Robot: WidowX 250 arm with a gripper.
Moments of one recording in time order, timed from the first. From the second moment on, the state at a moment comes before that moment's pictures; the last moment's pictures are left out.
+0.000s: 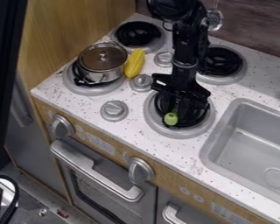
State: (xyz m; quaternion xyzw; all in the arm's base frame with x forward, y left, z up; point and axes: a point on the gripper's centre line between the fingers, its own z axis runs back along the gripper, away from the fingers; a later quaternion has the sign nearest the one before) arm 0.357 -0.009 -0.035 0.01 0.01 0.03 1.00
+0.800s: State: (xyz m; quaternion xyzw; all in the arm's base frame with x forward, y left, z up) arm 0.346 0.018 0.047 0.00 -0.08 0.10 0.99
